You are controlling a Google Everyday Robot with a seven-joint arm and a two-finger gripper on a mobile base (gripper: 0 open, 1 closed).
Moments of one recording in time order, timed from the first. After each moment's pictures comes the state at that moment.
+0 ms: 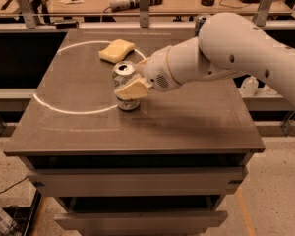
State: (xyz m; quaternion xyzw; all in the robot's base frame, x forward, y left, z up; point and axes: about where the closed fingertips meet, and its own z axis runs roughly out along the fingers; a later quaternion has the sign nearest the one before) arm 0.563 0.040 0.882 -0.52 0.71 0.24 0.41
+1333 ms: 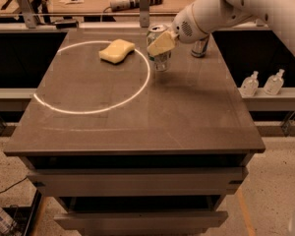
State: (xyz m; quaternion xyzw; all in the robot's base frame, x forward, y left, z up) arm 0.689 -0.056 0.920 -0.42 0.81 0.19 0.37
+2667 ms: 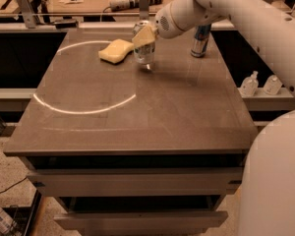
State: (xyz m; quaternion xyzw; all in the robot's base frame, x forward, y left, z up) arm 0.747 -0.007 0.908 -0.35 0.83 0.22 0.37
